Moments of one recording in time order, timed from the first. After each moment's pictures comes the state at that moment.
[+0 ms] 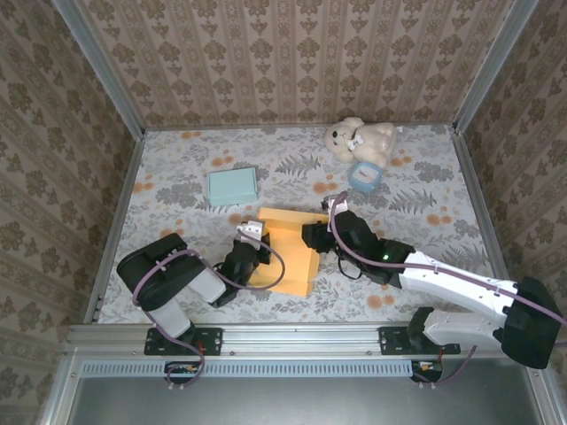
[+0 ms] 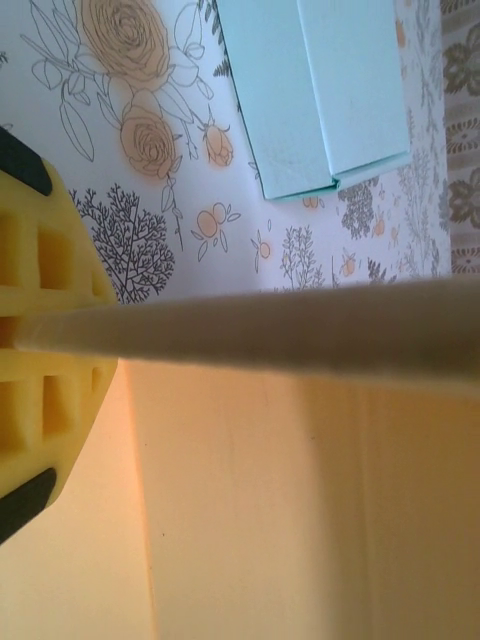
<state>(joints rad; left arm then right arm) -0.90 1.67 0.24 1.11 -0.48 -0.24 0.88 1.15 0.73 -0.12 0.25 0.58</state>
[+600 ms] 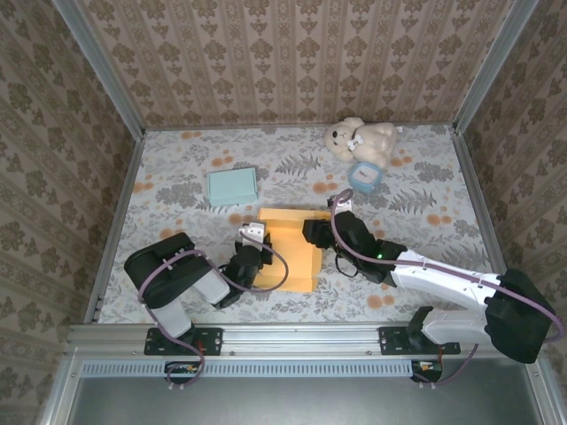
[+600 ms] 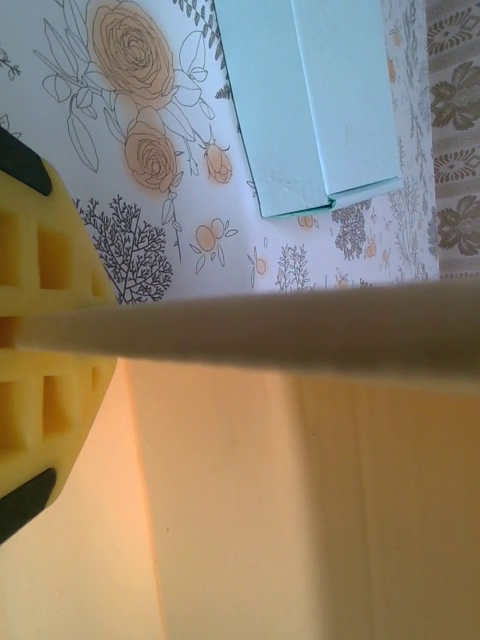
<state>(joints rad) -0.95 1.72 0.25 1.14 -0.59 -0.25 0.82 1.21 0.65 0.05 0.27 0.68</state>
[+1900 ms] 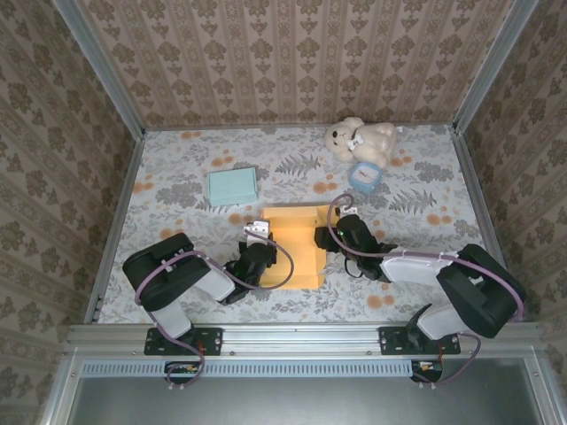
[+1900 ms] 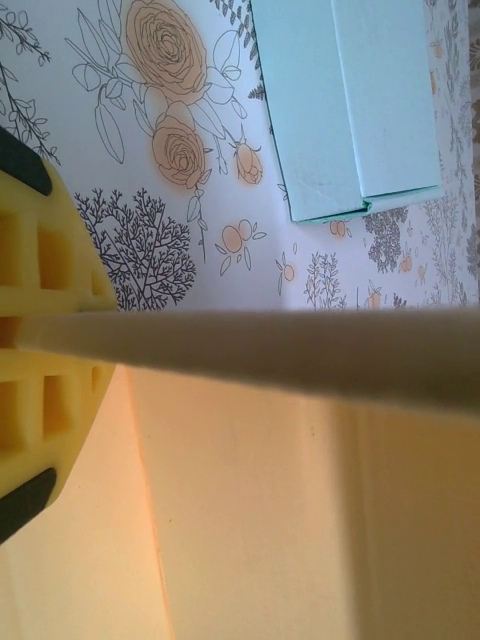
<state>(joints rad) -0.98 1.70 0.33 0.93 -0.66 -0.34 0.65 1.44 0.49 0.31 0.16 0.58</state>
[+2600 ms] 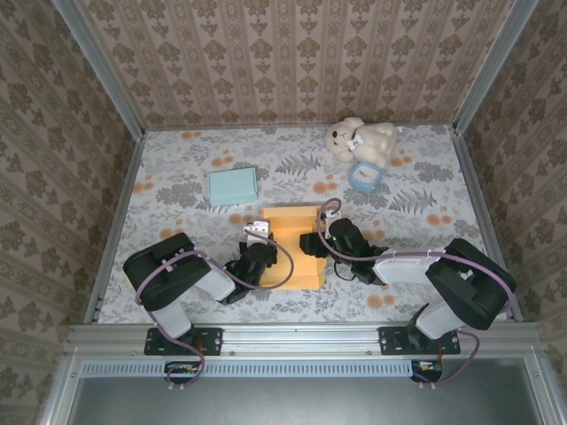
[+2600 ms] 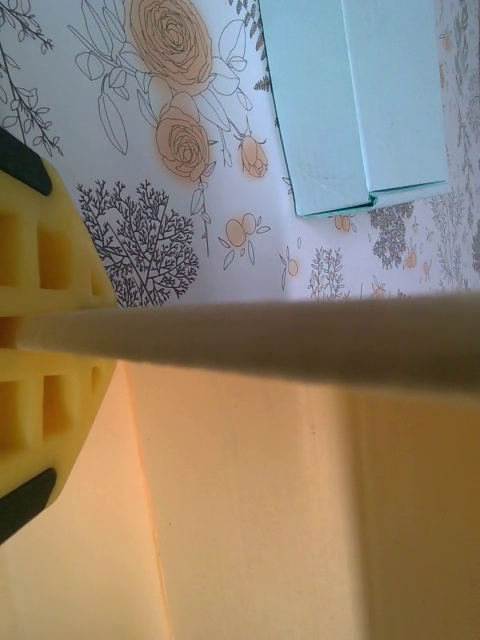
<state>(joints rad) -0.98 1.70 0.33 0.92 -0.65 -0.36 0.73 1.49 0.49 0.45 0.03 0.57</state>
